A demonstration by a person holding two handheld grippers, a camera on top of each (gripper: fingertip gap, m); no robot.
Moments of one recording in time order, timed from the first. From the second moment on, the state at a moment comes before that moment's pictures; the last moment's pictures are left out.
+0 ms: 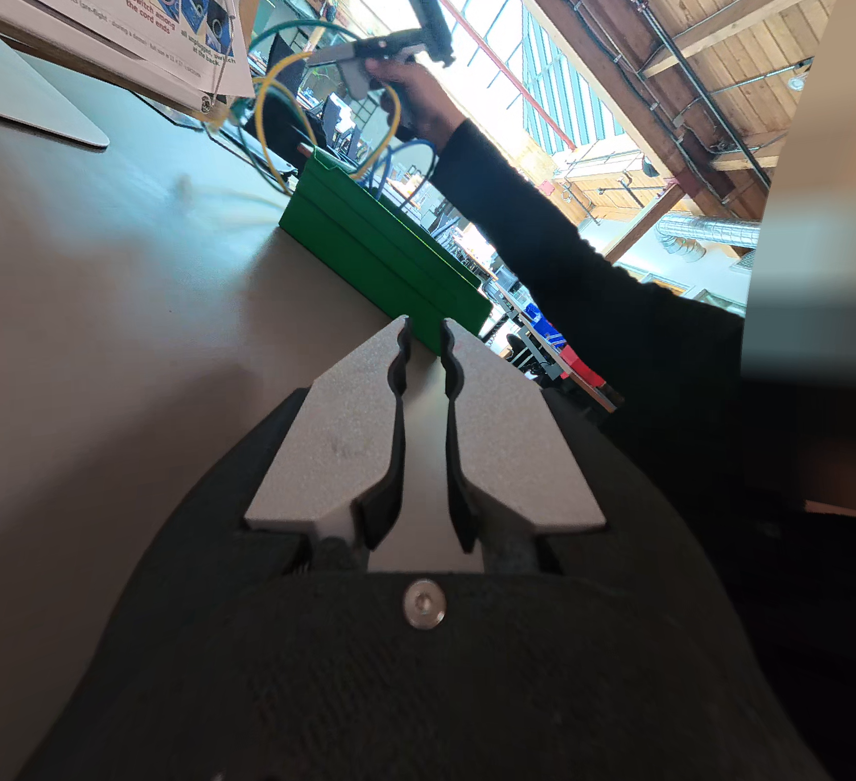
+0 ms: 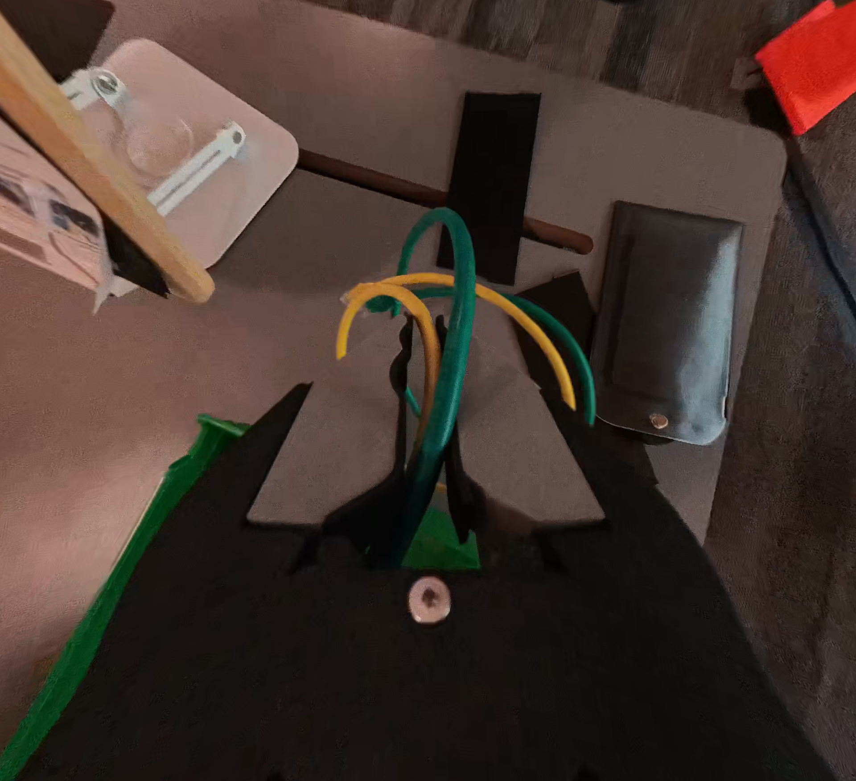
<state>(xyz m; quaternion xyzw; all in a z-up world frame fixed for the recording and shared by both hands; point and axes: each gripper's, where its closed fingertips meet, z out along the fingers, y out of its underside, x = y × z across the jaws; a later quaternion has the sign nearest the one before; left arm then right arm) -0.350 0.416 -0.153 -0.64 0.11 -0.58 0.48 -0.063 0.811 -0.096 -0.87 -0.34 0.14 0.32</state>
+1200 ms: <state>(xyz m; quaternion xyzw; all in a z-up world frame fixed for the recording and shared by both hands) -0.364 0.418 -0.146 -0.62 0.08 -0.60 0.50 -0.035 0.700 0.071 -0.68 -0.44 0.19 0.56</state>
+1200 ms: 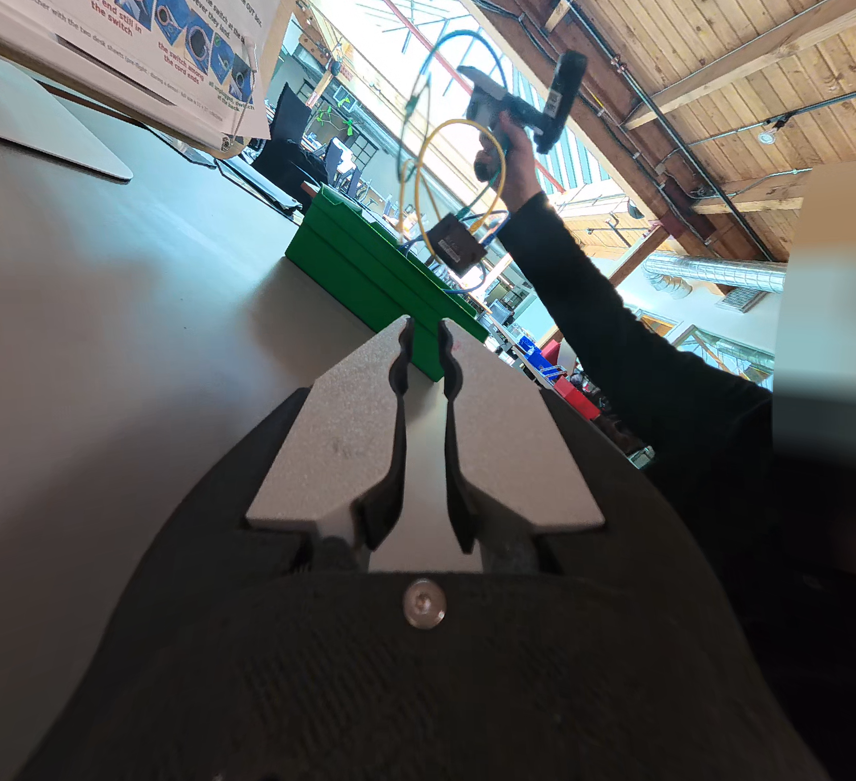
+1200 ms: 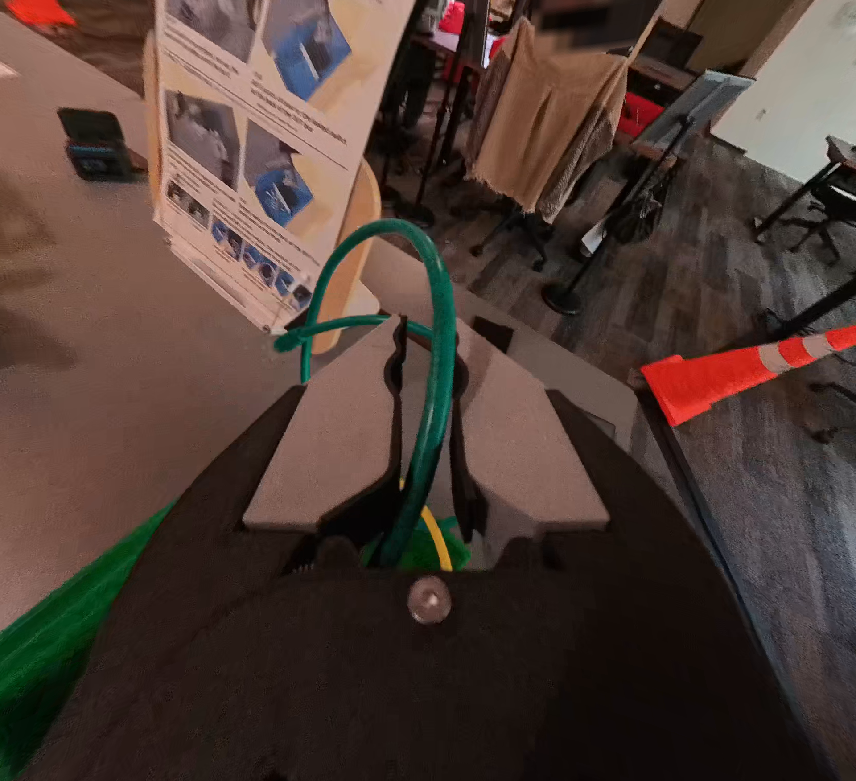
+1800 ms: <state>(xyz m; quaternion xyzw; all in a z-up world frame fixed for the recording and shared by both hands) -0.360 0.417 -0.148 -0.62 0.09 -0.60 0.50 -0.081 0.688 -0.008 -0.59 -0.68 0.13 0.42</state>
